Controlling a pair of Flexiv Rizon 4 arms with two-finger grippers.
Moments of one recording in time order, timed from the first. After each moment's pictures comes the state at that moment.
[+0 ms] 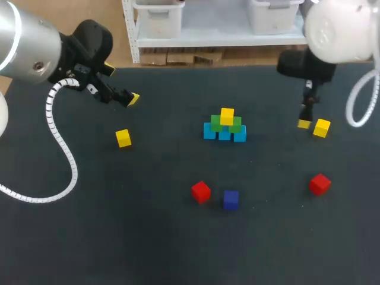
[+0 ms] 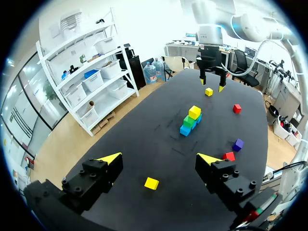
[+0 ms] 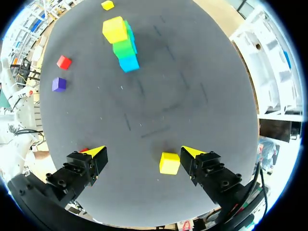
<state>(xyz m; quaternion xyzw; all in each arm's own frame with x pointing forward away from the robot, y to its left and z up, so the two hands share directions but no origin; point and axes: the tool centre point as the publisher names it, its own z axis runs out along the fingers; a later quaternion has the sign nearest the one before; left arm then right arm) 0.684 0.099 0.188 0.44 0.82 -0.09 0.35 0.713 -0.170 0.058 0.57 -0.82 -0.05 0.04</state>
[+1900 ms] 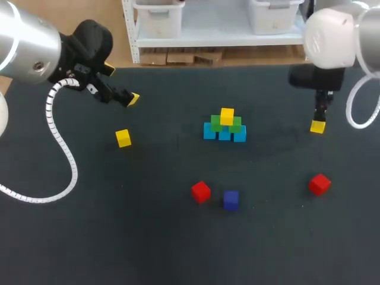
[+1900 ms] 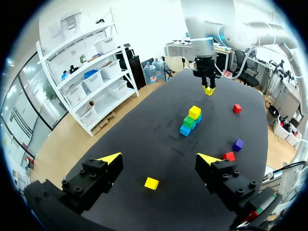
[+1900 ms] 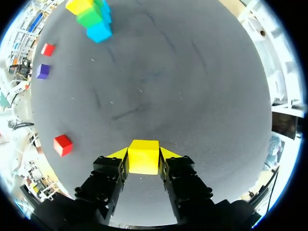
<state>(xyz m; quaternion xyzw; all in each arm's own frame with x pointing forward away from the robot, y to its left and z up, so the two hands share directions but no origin) 0.684 0.099 0.188 0.44 0.82 -0.09 0.35 0.732 -0.207 0.016 0.57 -0.81 -0.04 0.09</state>
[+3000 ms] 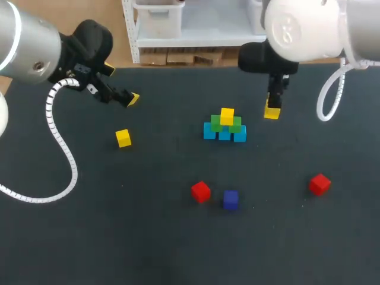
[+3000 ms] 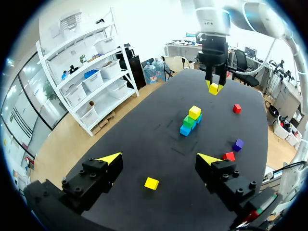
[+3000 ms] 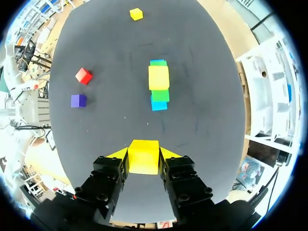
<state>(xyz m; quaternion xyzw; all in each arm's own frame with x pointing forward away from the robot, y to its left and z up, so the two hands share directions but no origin) 0.684 0.099 0.188 0.44 0.82 -0.09 0.35 0.694 -0.073 0.107 0.65 -0.76 -0.02 0.03</state>
